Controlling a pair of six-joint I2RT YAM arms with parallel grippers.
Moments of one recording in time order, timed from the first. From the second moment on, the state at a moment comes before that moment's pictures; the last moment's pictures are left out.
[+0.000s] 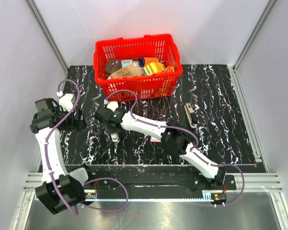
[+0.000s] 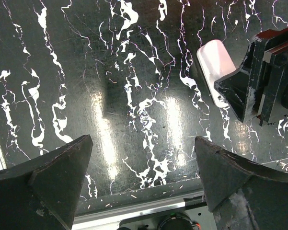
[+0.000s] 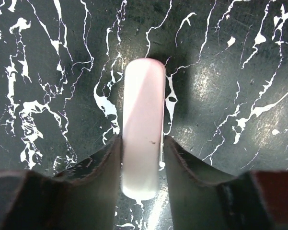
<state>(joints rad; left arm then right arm) 0.42 1.01 1.00 -0.97 0.44 0.40 1.14 2.49 2.32 -0.91 0.31 0.85</state>
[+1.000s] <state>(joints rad) 0.09 1.10 0.95 -1.04 0.68 0.58 1.00 1.97 1.52 -0.33 0.13 1.13</state>
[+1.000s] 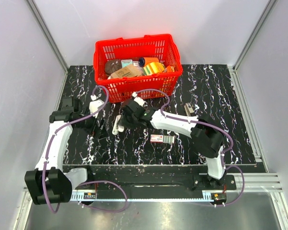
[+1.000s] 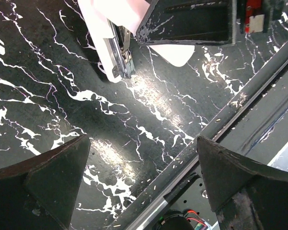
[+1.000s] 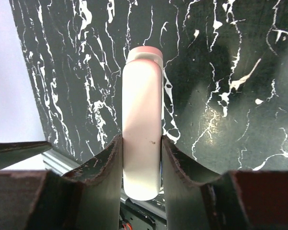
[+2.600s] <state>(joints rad) 0.08 1.33 0.86 -0.99 0.69 0.94 0.97 1.83 1.22 0.09 -0.18 1.39</state>
